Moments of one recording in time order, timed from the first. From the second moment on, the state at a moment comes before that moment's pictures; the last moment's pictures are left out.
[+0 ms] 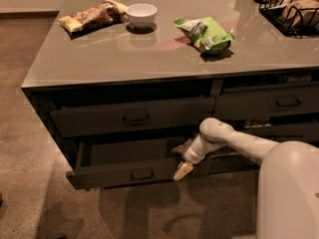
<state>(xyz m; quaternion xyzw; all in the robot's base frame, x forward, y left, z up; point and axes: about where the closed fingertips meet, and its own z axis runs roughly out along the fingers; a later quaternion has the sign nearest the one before) 0.613 -0.093 0.407 -0.68 0.68 0.21 0.20</state>
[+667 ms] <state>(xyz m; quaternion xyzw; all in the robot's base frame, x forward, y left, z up) 0.613 -0.093 0.409 -0.68 0.68 0.20 0.20</state>
